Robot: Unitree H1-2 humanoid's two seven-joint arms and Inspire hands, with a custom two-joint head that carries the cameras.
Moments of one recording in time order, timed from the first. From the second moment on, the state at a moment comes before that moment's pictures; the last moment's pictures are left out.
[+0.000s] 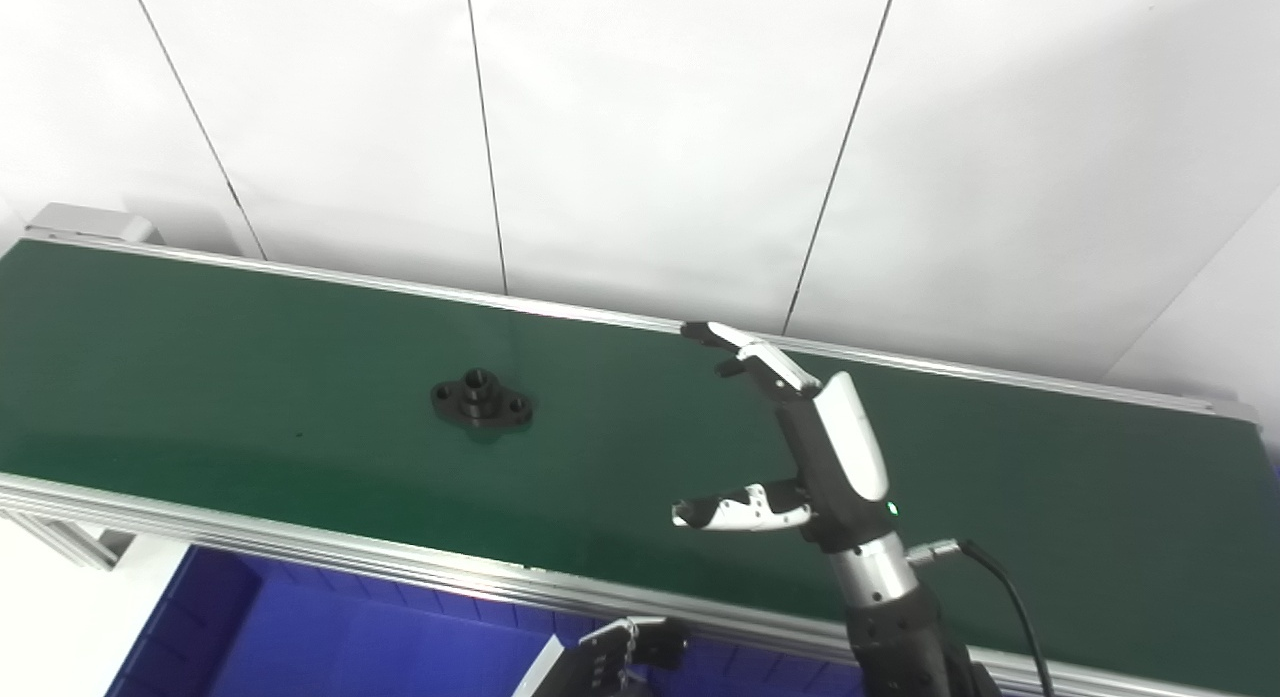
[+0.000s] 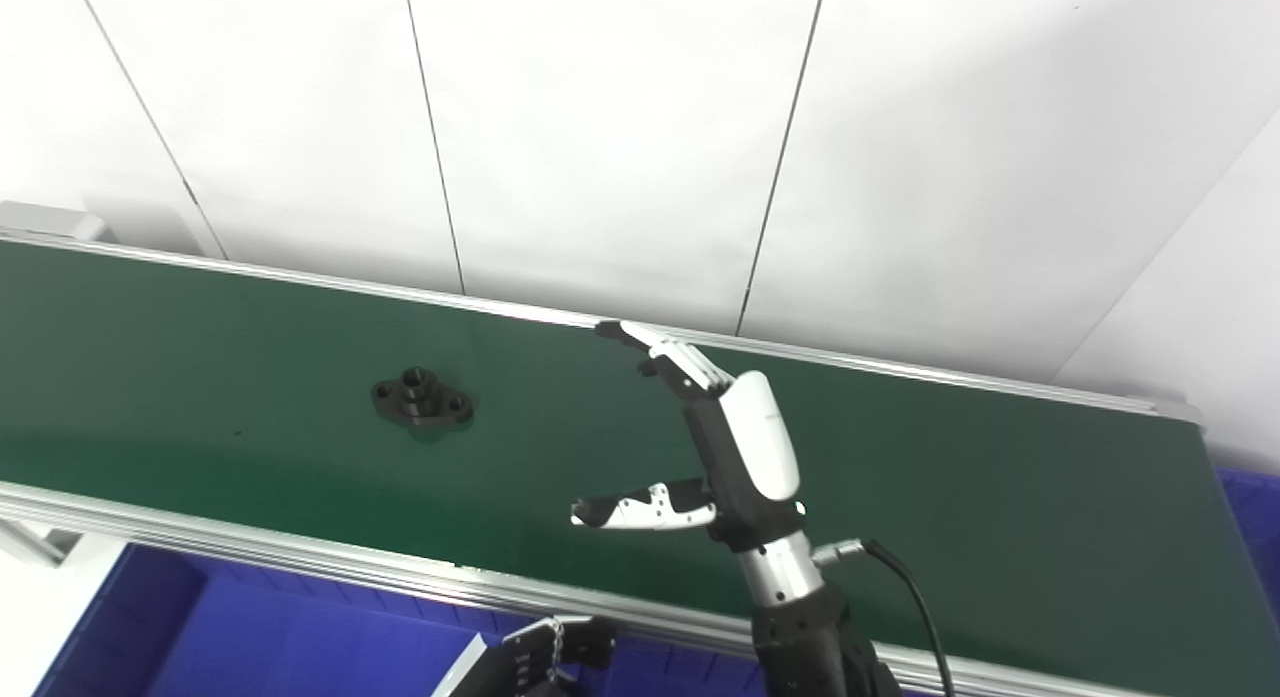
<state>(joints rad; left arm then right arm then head) 0.34 0.09 -0.43 0.24 0.04 -0.45 0.06 -0.30 -0.08 0.45 0.16 -0.55 -0.43 -0.14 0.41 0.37</state>
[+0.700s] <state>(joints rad) 0.33 0.08 -0.44 0.25 0.05 -0.46 0.08 -0.45 -0.02 0.47 0.40 -0.72 -0.43 -0.17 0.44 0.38</state>
